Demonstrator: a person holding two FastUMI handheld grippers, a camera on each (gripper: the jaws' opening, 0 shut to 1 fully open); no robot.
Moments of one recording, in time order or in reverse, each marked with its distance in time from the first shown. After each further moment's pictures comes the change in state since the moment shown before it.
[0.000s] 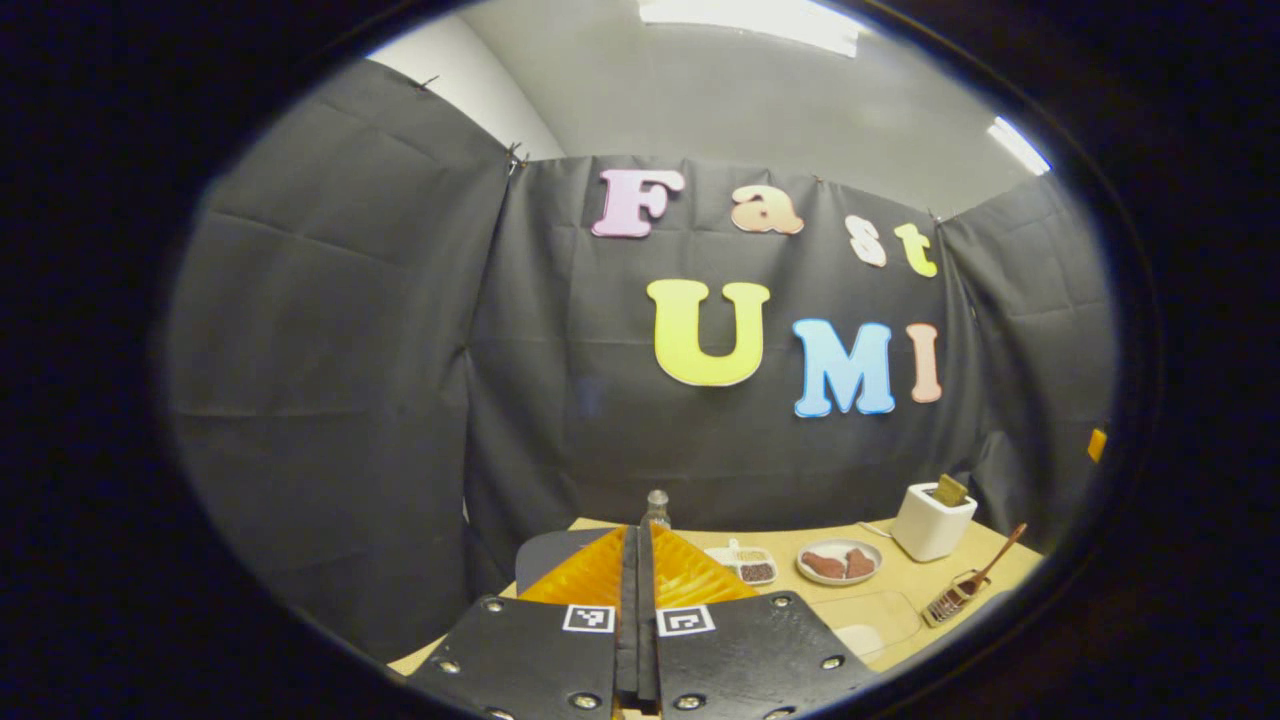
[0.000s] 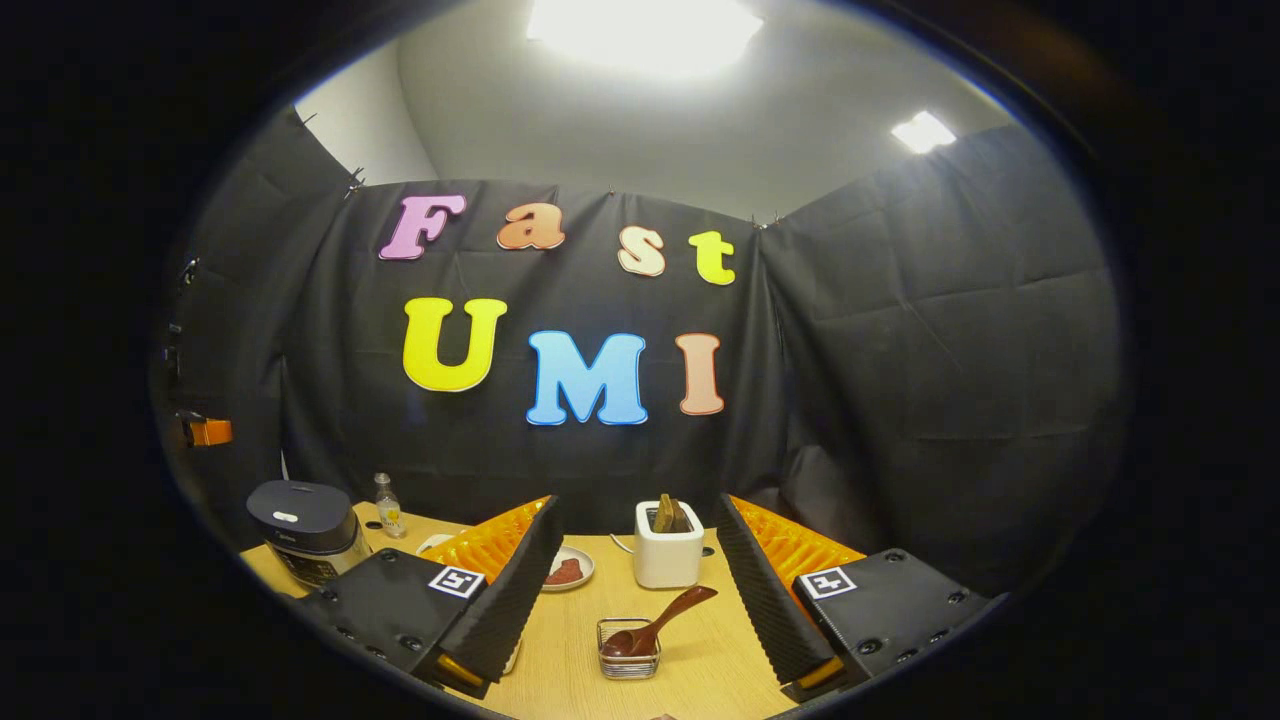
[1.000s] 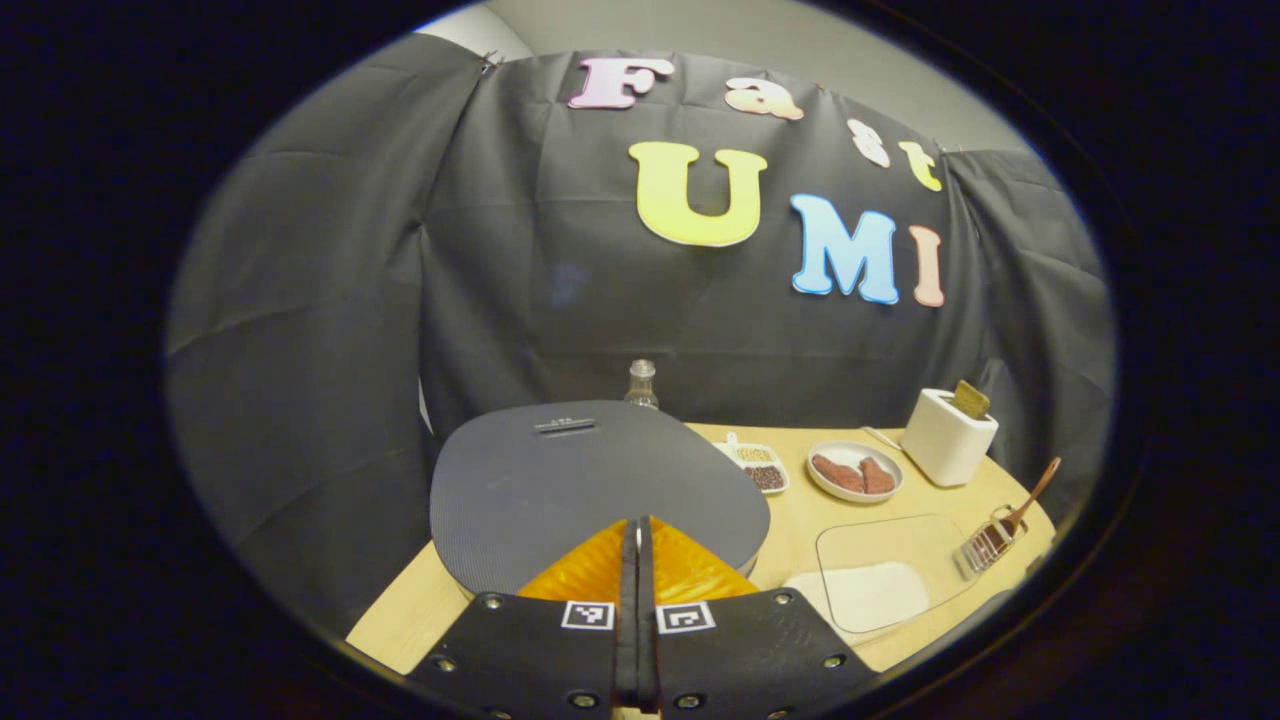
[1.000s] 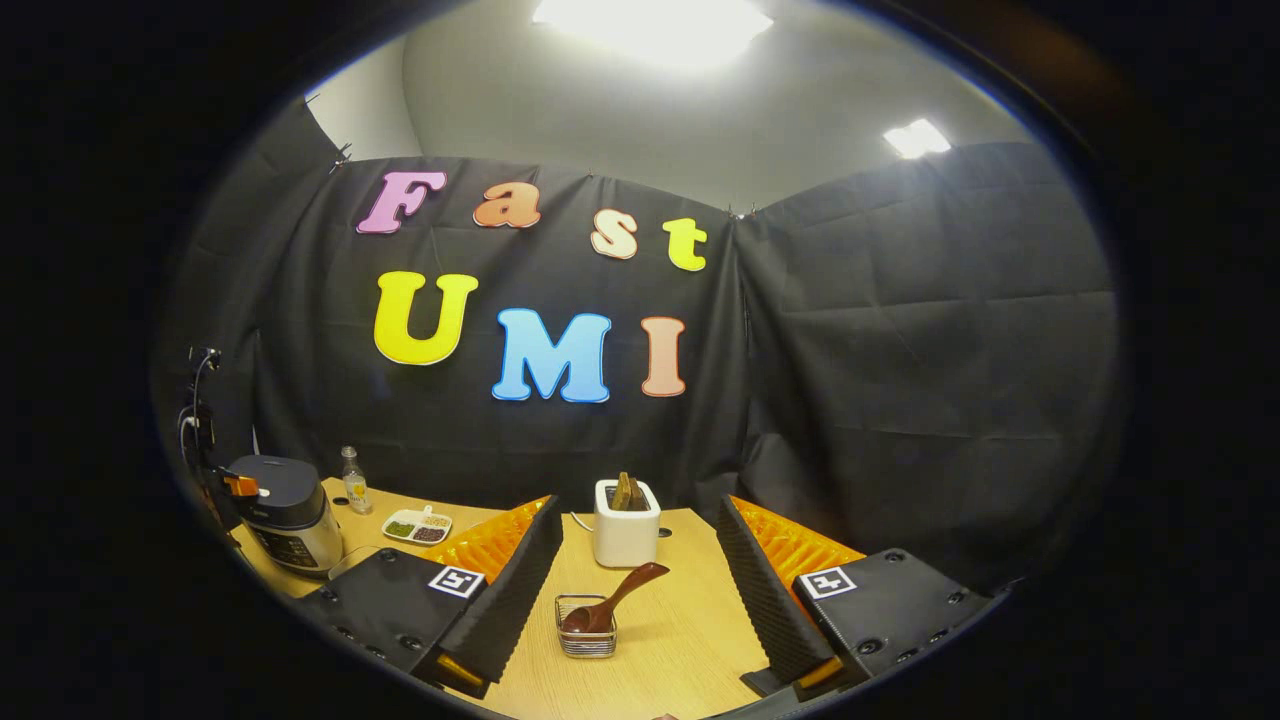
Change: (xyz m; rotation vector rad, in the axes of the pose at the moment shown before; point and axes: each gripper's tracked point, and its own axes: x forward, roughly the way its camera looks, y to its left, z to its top) left arm 0.075 -0.008 -0.152 0.022 0.287 -0.061; right arm -0.026 -0.028 -0.009 -0.047 0.058 -0.090
